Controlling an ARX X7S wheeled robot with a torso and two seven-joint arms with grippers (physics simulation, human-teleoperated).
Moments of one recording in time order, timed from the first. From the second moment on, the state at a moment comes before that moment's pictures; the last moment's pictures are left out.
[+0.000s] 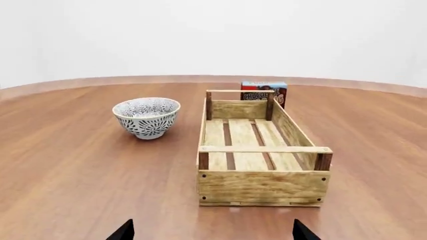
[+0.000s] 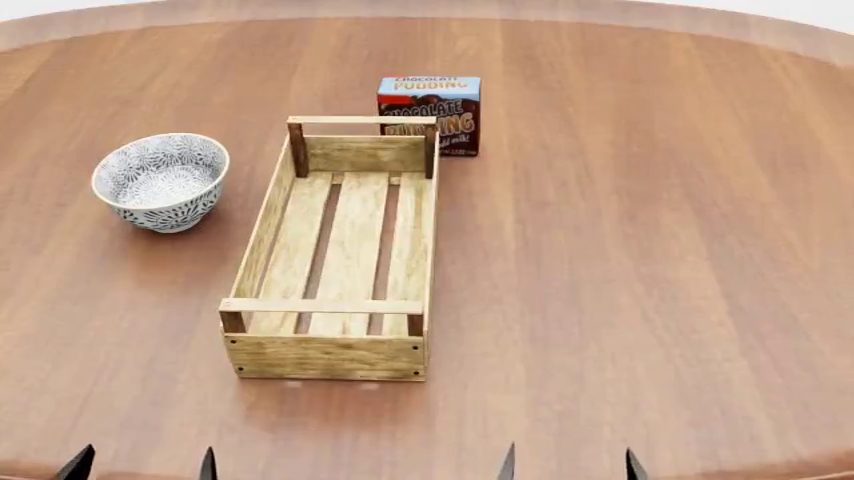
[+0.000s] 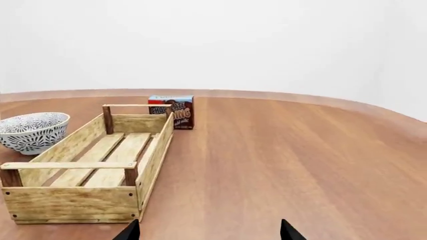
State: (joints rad) left arm 0.00 -0.08 0.10 0.11 -0.10 -0.12 -0.11; right arm 0.00 0.09 -0.09 -0.13 0.07 0.09 0.13
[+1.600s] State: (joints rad) left arm 0.03 -0.20 0.13 0.74 -0.23 -0.43 -0.25; right arm 0.01 0.20 -0.15 -0.79 0.12 0.43 0.26
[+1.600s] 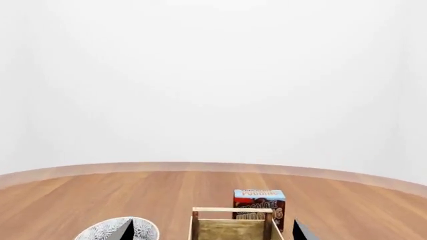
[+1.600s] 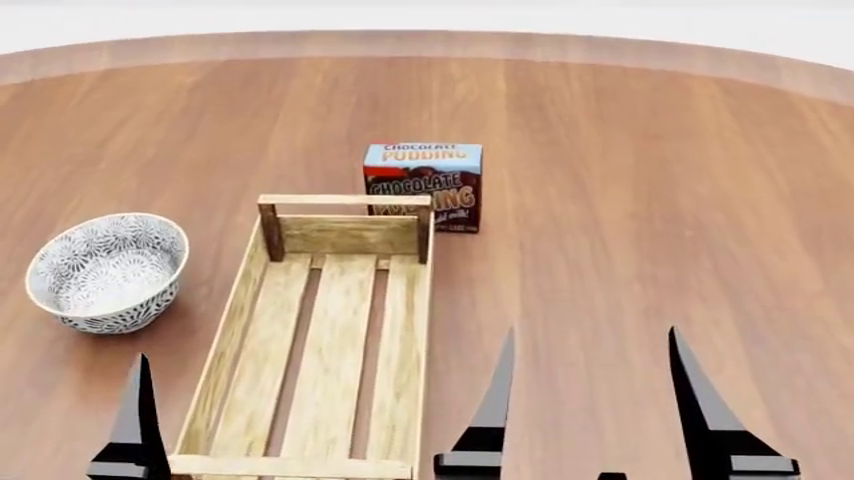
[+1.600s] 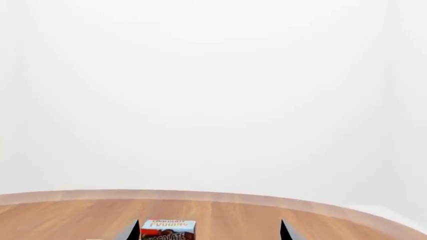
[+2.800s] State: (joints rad) left arm 0.02 -0.23 0.14 0.73 -0.29 -0.46 -0.30; right arm 0.03 0.25 -0.19 -0.80 0.13 0.46 0.30
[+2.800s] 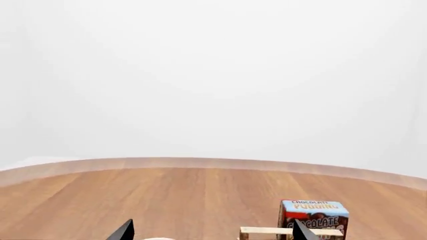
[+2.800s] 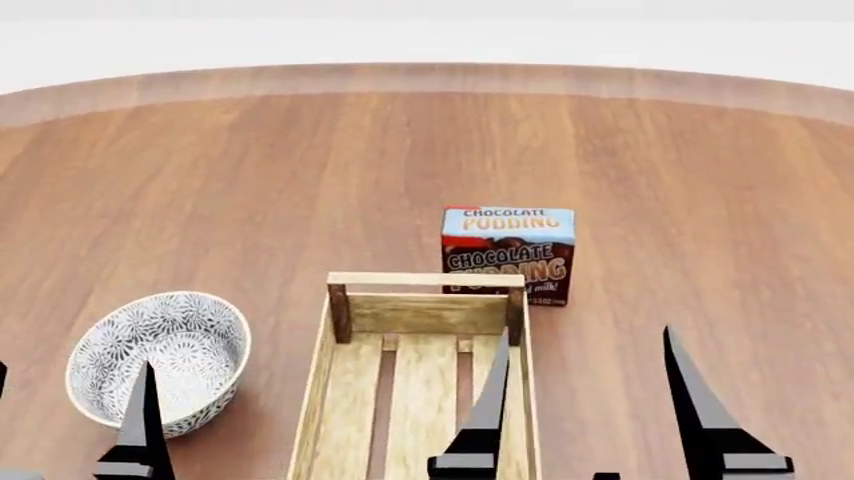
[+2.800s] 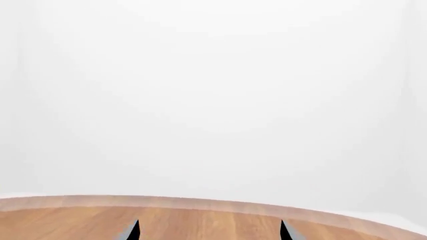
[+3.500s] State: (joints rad) left arm 0.01 -0.25 0.14 0.73 -0.32 -0.50 -0.33; right arm 0.03 0.27 -0.19 -0.81 0.16 0.43 0.34
